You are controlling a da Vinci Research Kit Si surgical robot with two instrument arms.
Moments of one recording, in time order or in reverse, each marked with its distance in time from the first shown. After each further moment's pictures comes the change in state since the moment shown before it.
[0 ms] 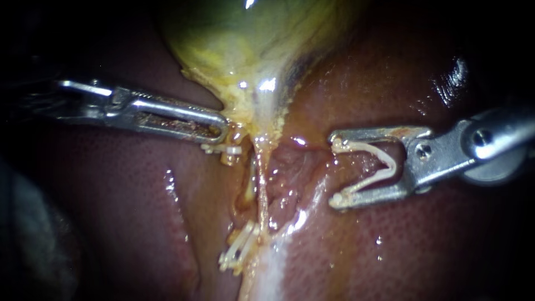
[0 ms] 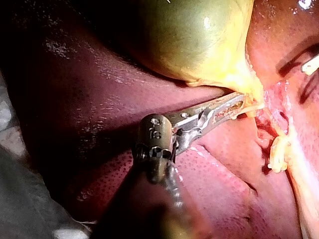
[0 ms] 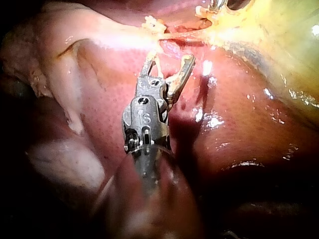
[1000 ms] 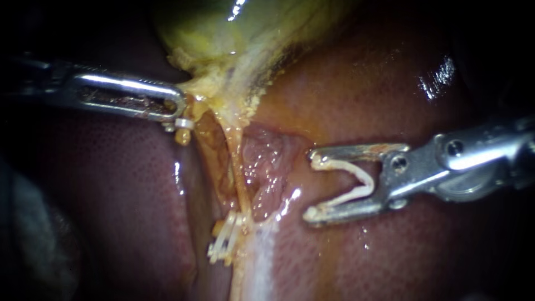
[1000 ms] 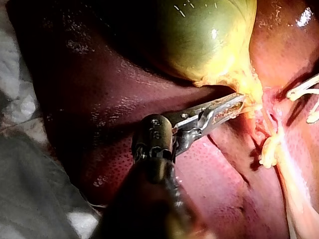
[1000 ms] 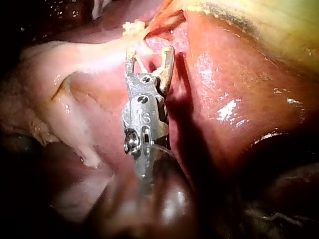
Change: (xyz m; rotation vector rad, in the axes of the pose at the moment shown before) right arm 0.001 -0.001 0.006 0.030 0.033 0.308; left arm 0.003 0.005 -0.008 0.003 0.031 -0.030
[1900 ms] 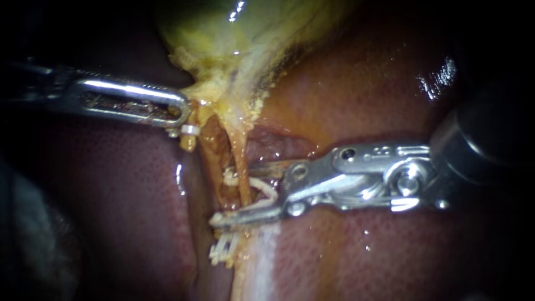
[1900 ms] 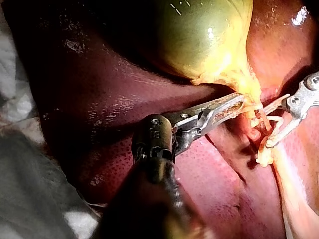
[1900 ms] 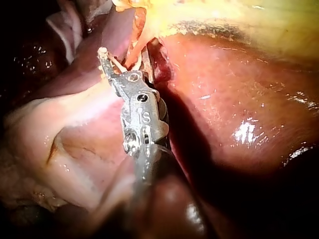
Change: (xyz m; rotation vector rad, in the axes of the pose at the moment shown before) right arm 0.000 0.002 0.010 0.098 0.118 0.157; left arm 0.000 0.001 0.000 0.008 0.004 0.013
